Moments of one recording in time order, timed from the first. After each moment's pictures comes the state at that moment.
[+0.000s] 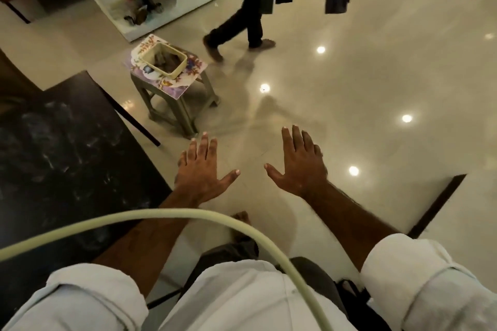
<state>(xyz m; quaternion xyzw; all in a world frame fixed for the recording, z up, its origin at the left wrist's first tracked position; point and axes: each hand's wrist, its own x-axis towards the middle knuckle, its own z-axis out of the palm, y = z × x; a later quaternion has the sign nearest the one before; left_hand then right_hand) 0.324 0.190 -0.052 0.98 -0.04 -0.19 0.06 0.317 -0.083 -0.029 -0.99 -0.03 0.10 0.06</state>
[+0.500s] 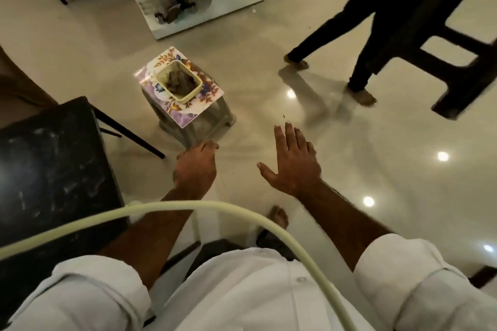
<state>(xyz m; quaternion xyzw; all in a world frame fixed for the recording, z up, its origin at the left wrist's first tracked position) 0.571 0.171 -0.056 0.99 0.07 -0.04 0.11 0.618 -0.087 -0.045 -0.98 -0.16 0.12 0.05</state>
